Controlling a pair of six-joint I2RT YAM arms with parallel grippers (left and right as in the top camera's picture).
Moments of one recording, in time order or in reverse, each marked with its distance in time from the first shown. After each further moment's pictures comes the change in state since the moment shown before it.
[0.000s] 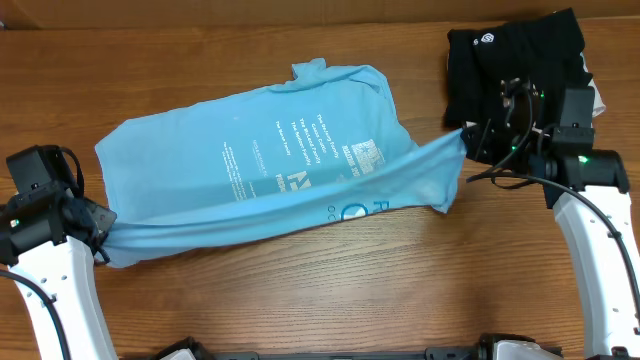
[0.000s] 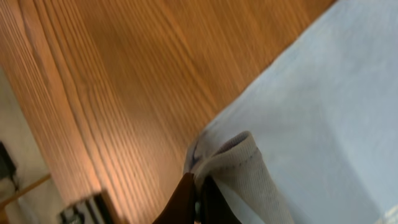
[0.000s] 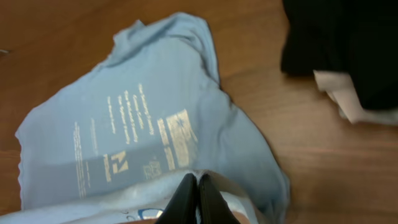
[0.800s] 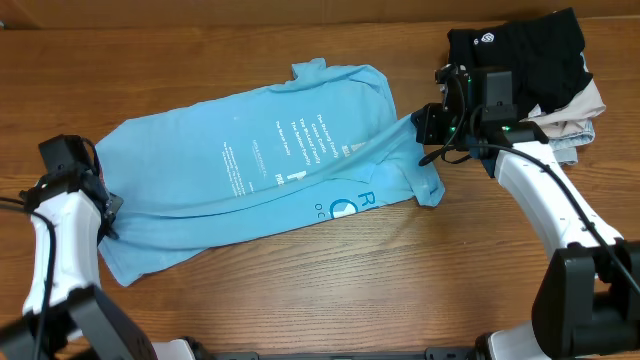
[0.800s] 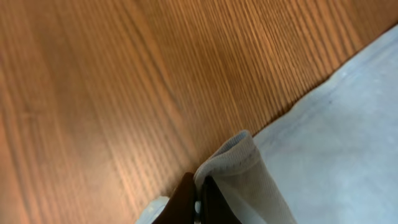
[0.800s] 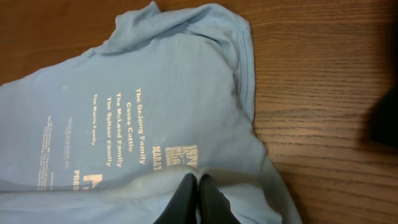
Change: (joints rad) left arm 0.000 0.323 -0.120 0.364 -0.086 -0.047; right arm 0.162 0.311 0.000 0.333 0.040 -0.046
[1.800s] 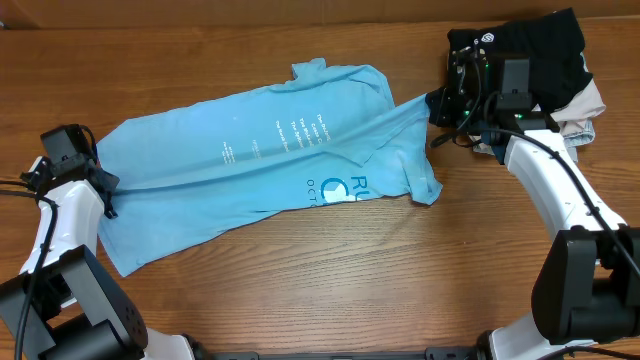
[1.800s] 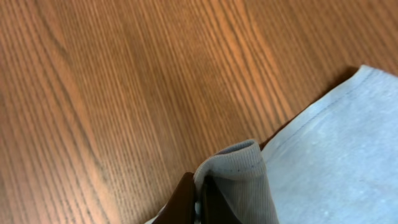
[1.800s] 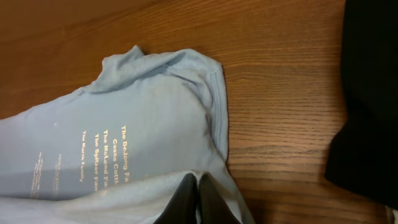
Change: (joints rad) left arm 0.000 0.129 -0.004 0.325 0.013 0.012; right arm -0.066 0.059 0.069 0.059 -0.006 0.019
